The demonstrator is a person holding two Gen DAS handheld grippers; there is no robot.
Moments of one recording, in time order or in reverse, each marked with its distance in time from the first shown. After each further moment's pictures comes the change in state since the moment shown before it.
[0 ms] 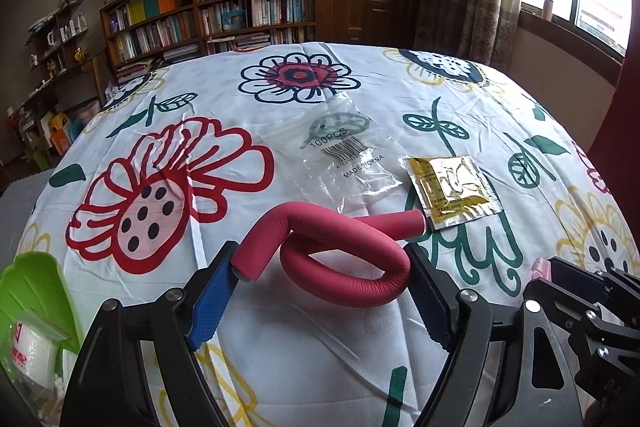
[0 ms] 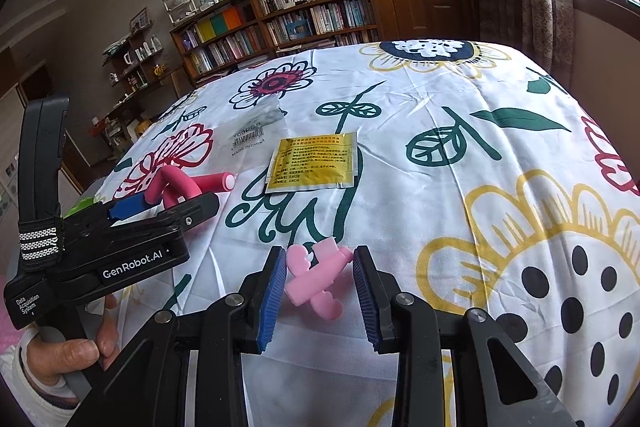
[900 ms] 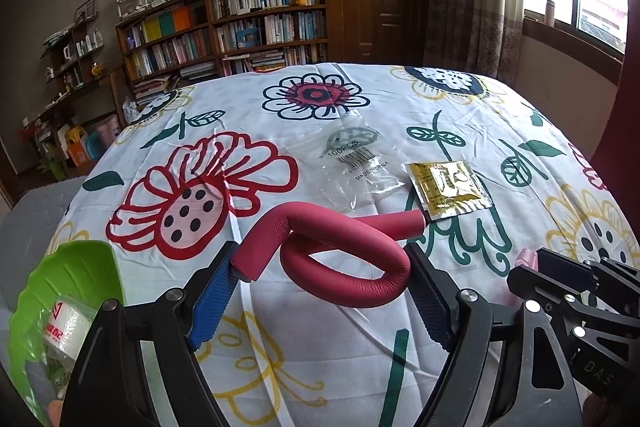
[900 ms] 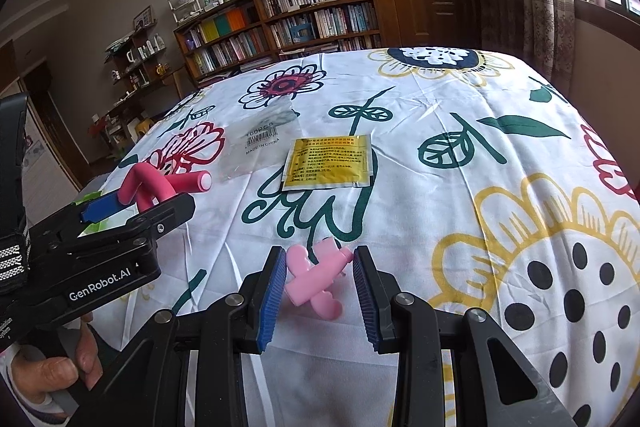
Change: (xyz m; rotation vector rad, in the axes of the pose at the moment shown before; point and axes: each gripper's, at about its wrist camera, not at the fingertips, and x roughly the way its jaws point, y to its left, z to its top) left arm -0.039 -0.001 -0.010 0.012 -0.063 0.062; right arm -0.005 0.015 -0.004 -0.022 -0.015 -0.011
